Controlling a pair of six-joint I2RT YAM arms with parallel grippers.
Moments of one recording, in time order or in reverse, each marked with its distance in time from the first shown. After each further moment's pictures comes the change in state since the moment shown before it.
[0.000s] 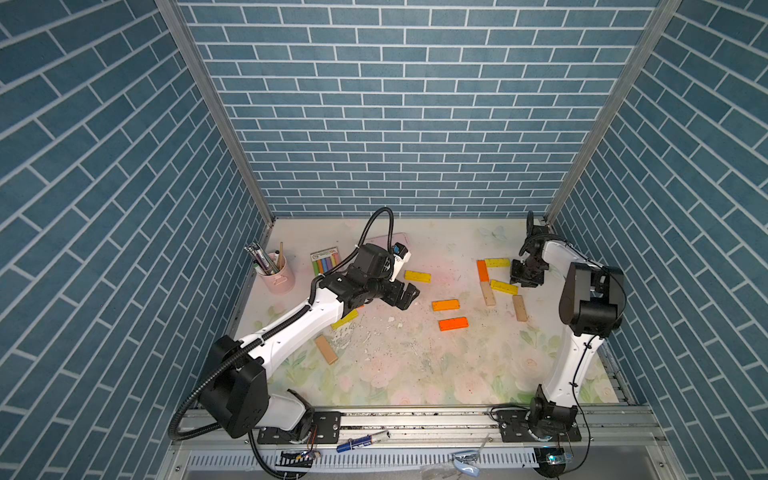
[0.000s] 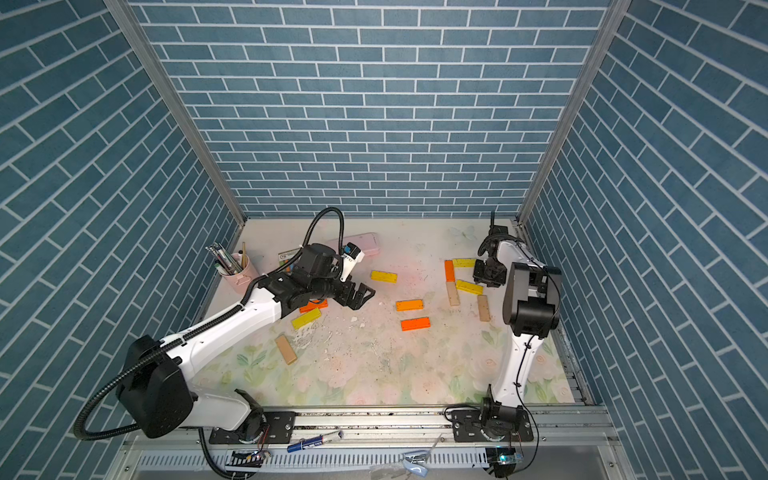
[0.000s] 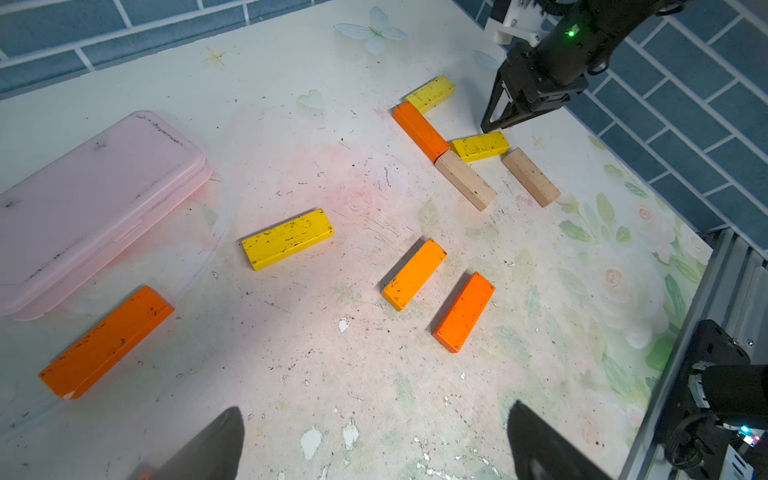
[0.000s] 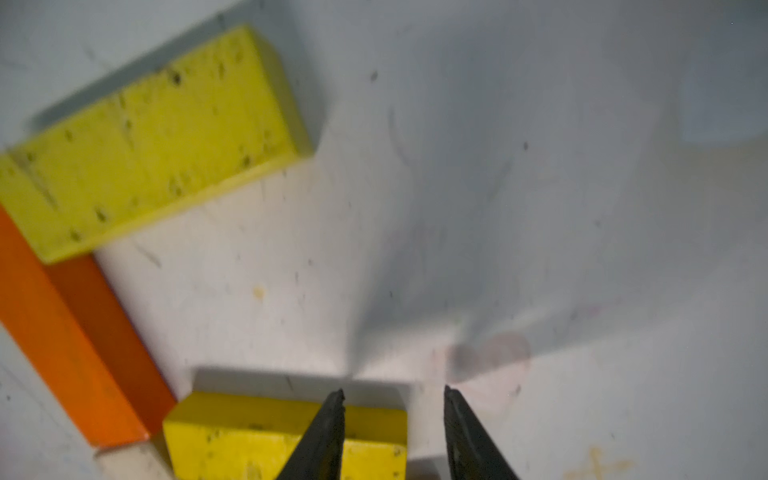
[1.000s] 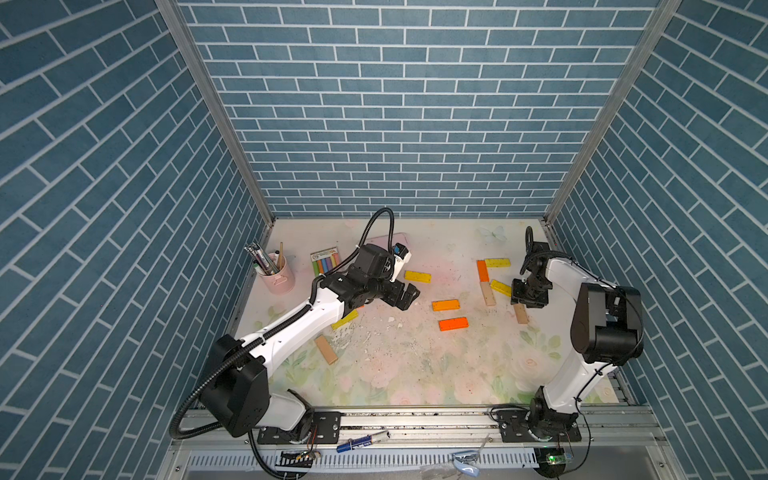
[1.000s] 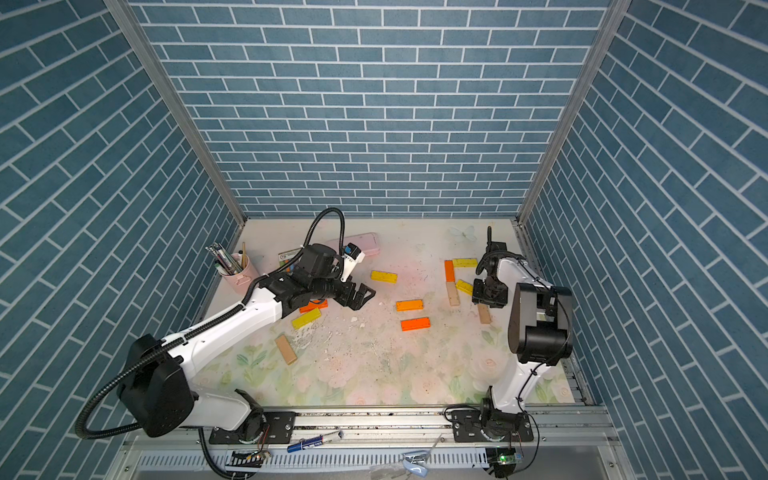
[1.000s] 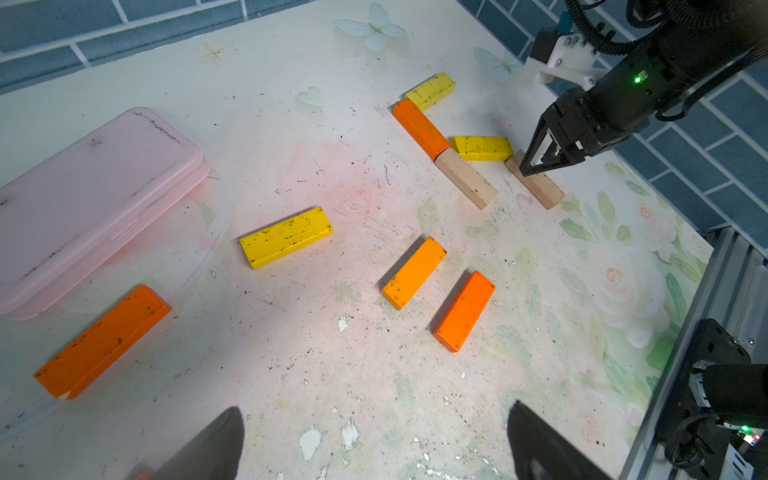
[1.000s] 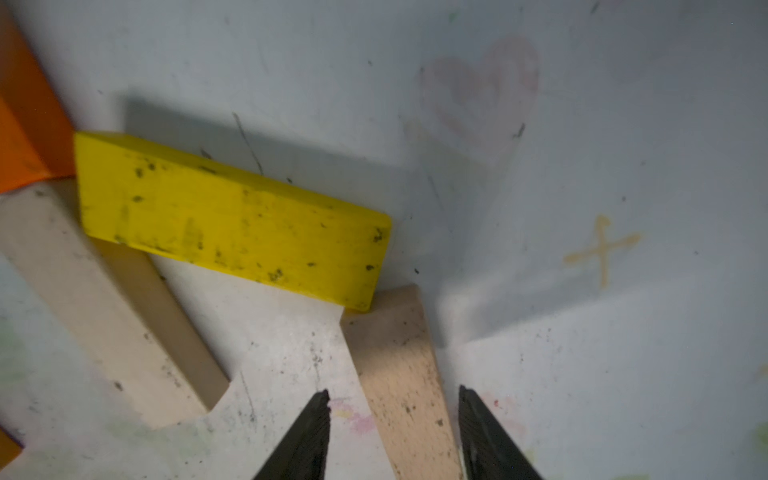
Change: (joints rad) left arm -0.001 0.006 0.000 0.001 0.003 -0.001; right arm 0.024 -0.211 -0.281 -0.004 0.047 -0.006
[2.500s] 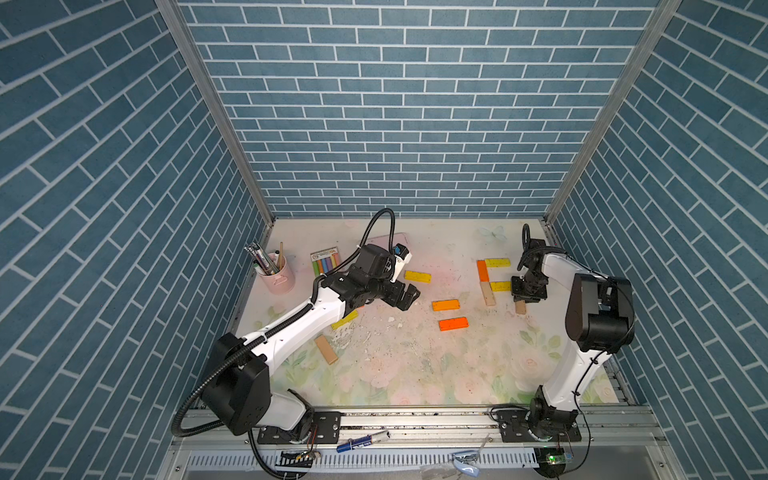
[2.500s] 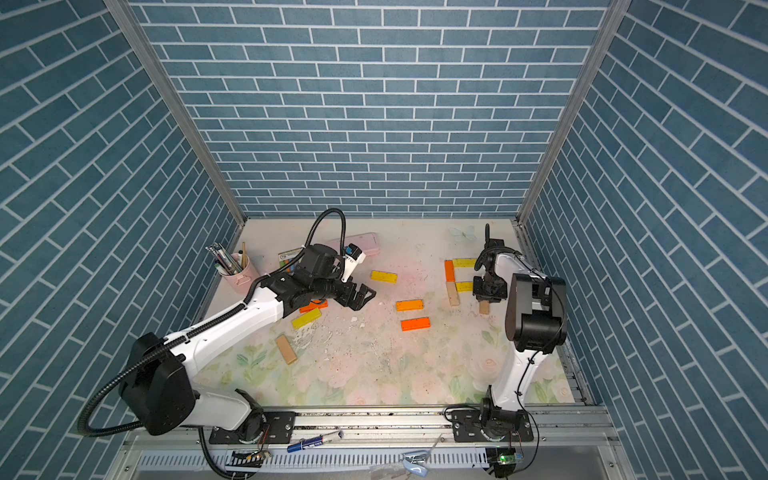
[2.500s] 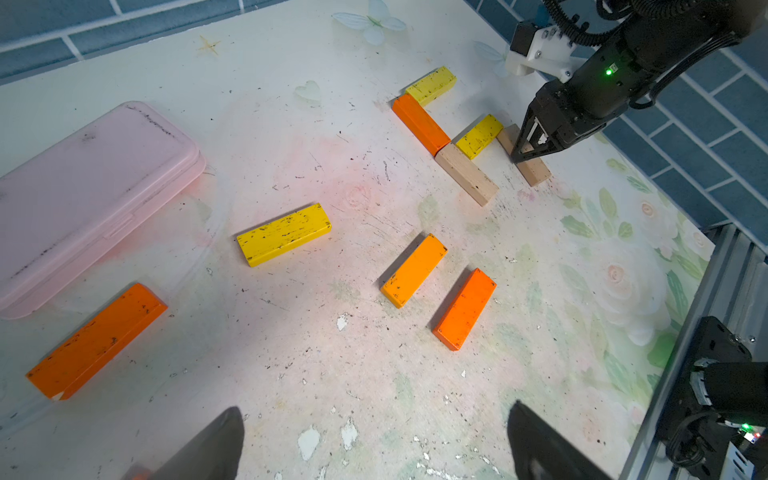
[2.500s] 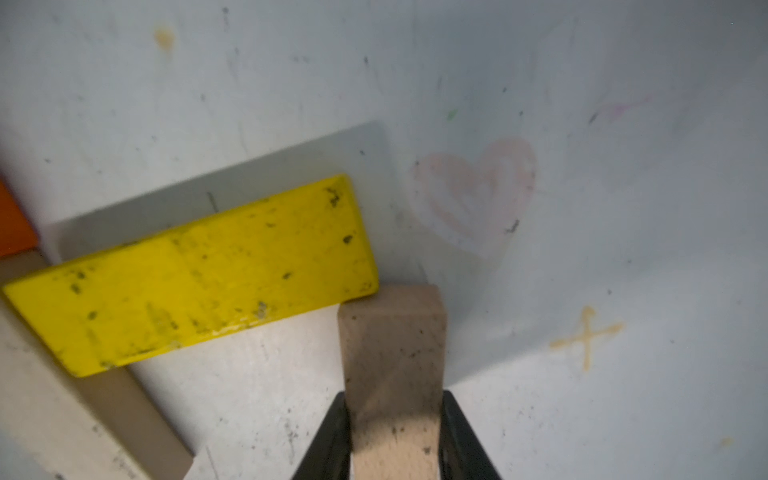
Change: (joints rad) left arm -0.001 0.010 0.000 0.000 0.002 0.000; right arm 0.000 0.099 0.087 0.025 0.045 -0.073
